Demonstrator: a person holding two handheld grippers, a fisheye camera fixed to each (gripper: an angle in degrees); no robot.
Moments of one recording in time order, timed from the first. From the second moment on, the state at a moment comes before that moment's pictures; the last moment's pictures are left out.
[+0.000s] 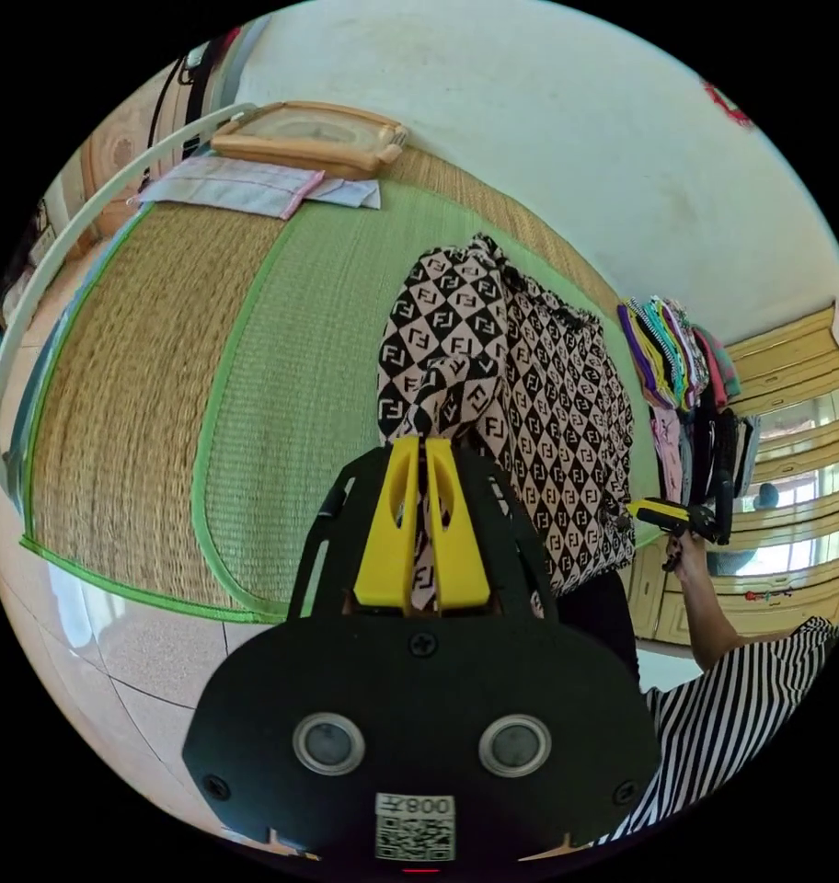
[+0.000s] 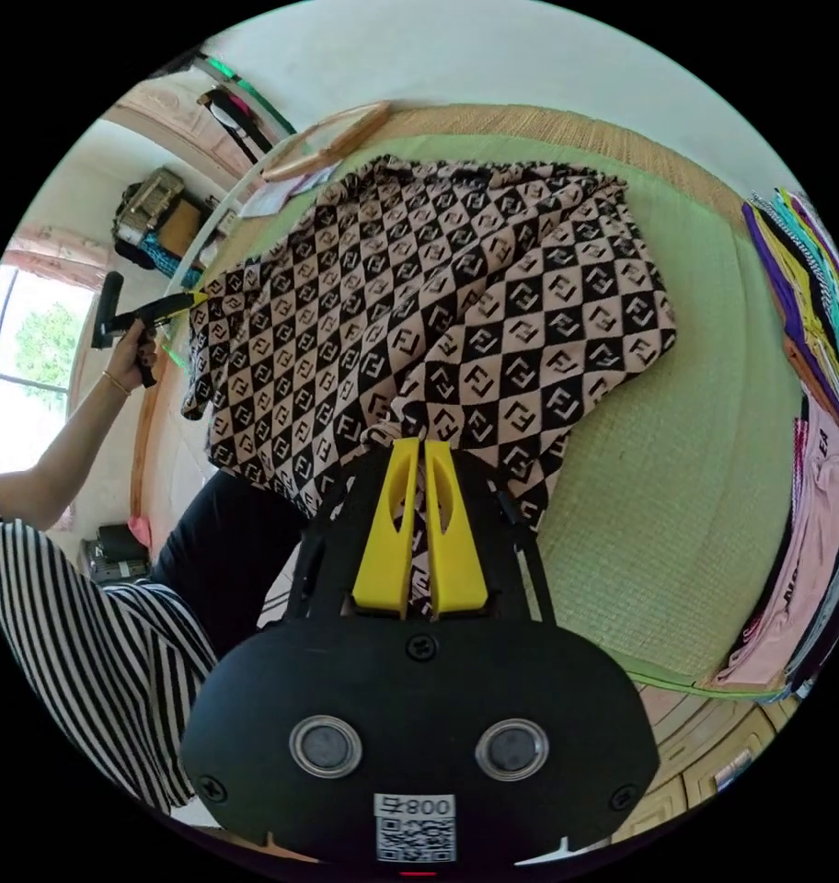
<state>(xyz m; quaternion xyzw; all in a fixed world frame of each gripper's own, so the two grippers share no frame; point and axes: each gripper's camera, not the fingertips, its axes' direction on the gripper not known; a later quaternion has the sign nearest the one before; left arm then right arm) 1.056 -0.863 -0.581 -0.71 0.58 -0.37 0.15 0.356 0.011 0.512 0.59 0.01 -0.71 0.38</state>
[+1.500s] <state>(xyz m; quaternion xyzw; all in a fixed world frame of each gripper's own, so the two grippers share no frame) 1.459 -1.039 -0.477 -0.58 0.68 -0.39 0.22 0.262 -0.024 0.400 0.66 -0.11 -0.70 0.27</state>
